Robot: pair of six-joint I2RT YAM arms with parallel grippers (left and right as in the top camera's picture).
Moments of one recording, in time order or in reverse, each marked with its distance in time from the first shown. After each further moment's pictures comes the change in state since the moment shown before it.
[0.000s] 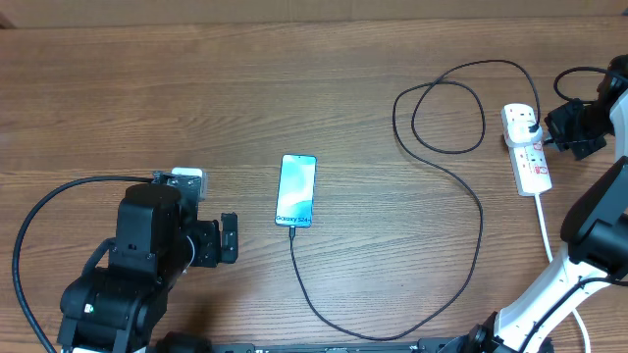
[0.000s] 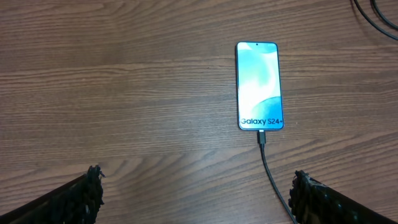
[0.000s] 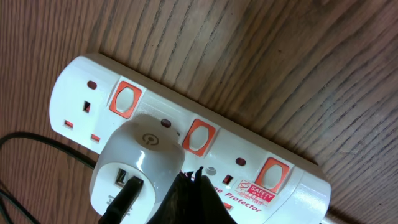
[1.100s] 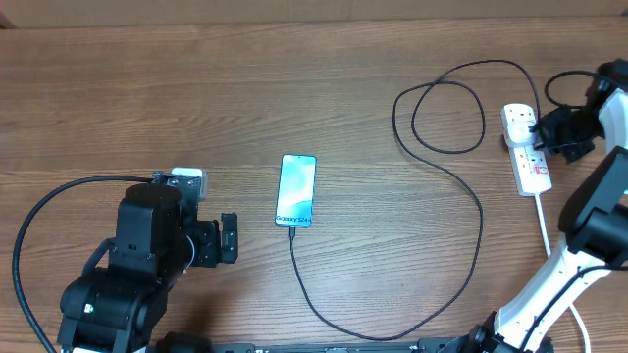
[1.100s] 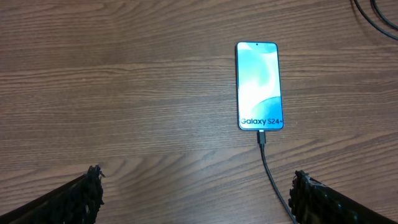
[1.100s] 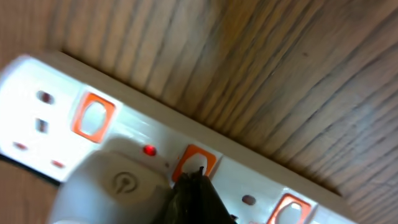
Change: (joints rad) left arm 0.000 0.000 0.000 0.000 0.000 0.000; right arm 0.022 0.090 0.006 0.027 0.005 -0.021
